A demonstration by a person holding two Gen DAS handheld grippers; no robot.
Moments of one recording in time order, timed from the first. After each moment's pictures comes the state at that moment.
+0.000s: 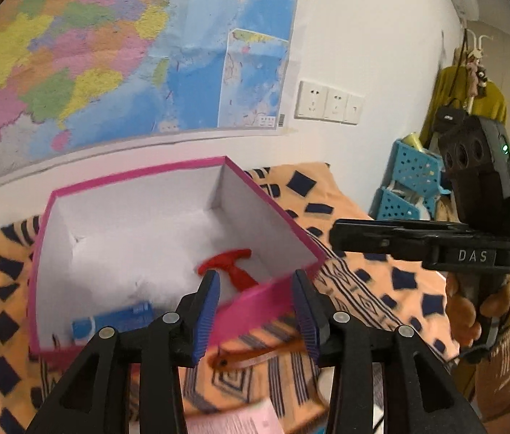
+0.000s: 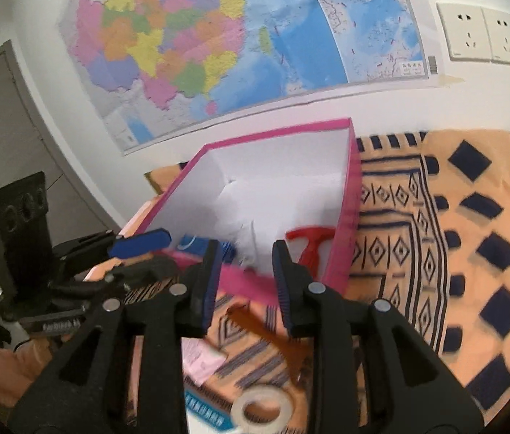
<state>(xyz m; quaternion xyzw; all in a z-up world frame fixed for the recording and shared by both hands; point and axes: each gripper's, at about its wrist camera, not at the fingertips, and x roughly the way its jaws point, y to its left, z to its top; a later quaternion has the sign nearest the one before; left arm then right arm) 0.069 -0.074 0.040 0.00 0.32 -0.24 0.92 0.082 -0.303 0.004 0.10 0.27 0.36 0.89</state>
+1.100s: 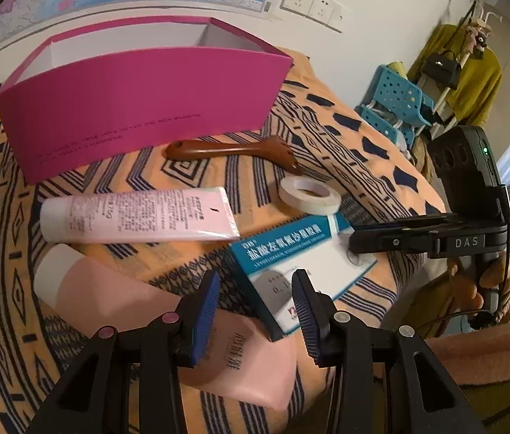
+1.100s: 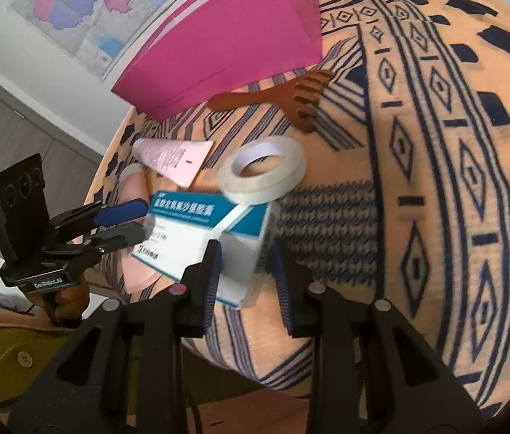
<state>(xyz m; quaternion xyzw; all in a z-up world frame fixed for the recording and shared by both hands) -0.030 -0.066 -0.064 -0.02 0.47 -0.28 0.84 -0.009 -0.315 -0.139 0.15 0.46 0.35 0.80</state>
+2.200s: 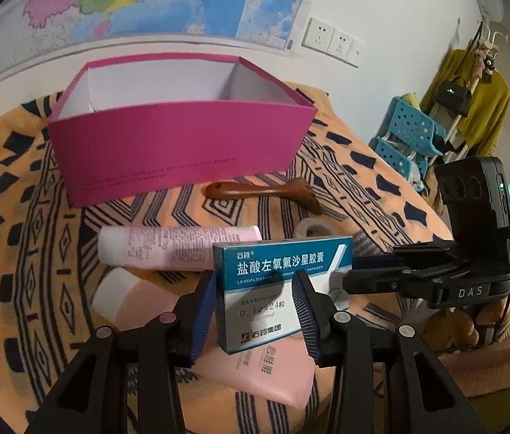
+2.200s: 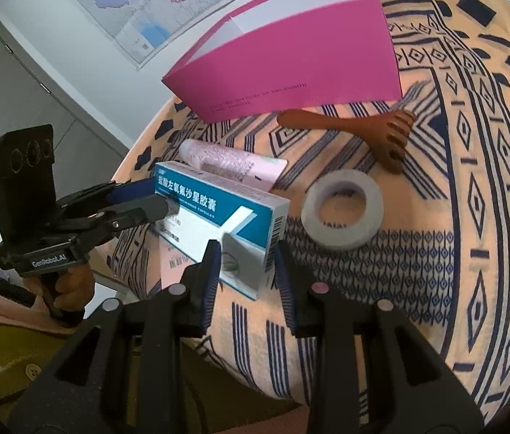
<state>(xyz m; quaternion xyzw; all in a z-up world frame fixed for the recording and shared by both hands) -0.030 -0.041 -0.034 -0.04 0.42 -0.23 0.88 -0.019 -0.266 -0.113 0.11 0.41 0.39 0.82</state>
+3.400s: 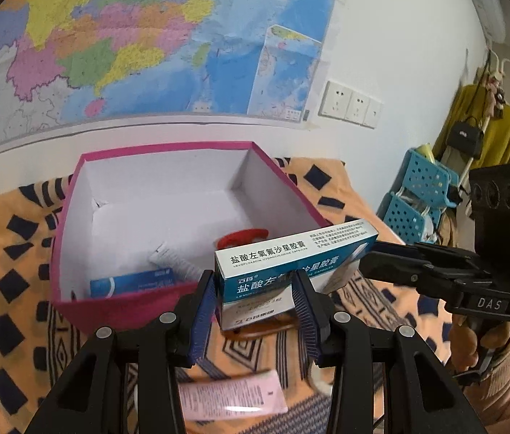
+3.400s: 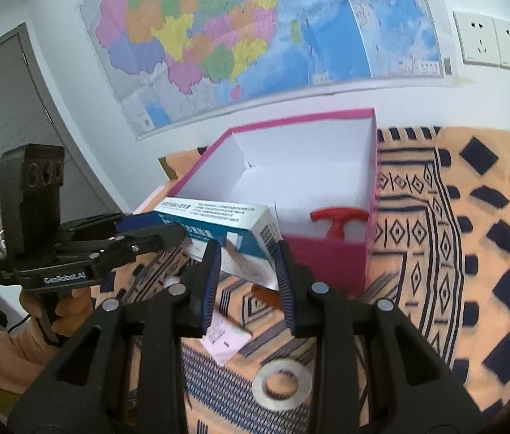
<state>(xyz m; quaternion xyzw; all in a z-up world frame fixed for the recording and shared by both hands) 0.068 -0.048 0.037 -0.05 0.35 -0.21 0.91 0.051 -0.280 -0.002 0.08 0.26 0.37 0.89</state>
